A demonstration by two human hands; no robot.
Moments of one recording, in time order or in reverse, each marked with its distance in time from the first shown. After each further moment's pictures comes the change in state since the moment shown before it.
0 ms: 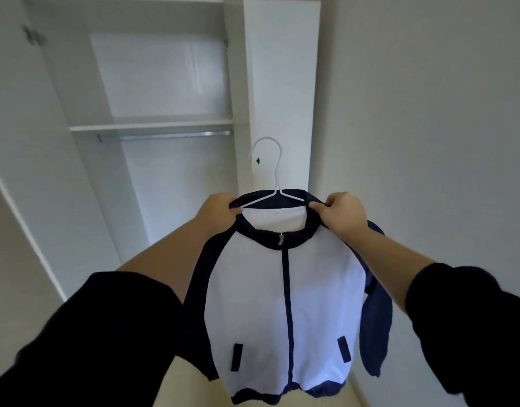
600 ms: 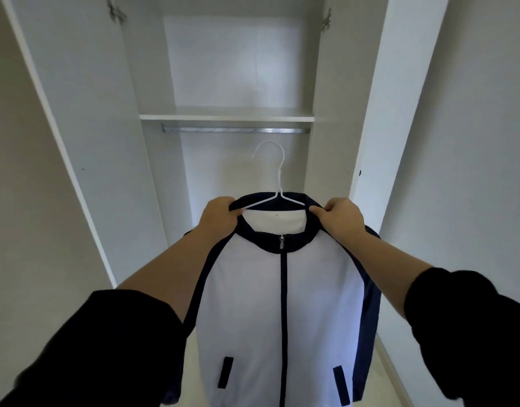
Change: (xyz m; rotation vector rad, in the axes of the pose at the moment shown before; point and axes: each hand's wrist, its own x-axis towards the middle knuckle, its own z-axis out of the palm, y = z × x) left_hand 0.085 -0.257 -0.088 -0.018 0.195 -0.172; right_hand 0.096 -0.190 0.226 0.100 -0.158 -0.074
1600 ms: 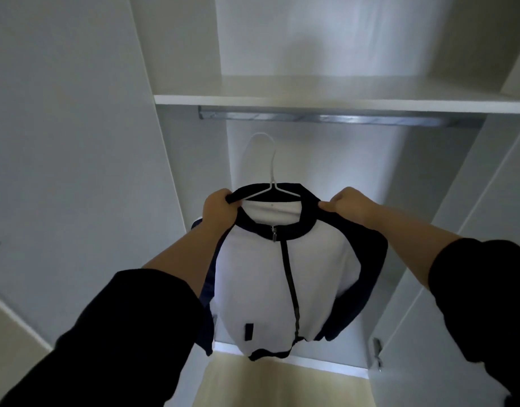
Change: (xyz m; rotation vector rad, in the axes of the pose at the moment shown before) left_hand 0.409 -0.329 0.042 -0.014 0.176 -0.300; right_hand 0.422 -0.132 0.325 0.042 -0.591 -0.039
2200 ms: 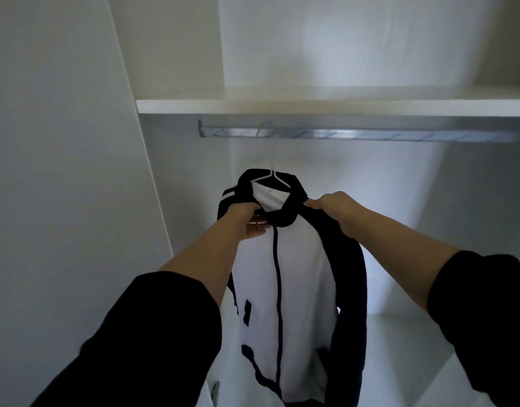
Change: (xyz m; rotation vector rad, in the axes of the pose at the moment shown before) left_hand 0.186 -0.047 0.066 -0.837 -0.454 -0.584; right_hand 0.183 -0.077 0.068 0.507 0.099 0.181
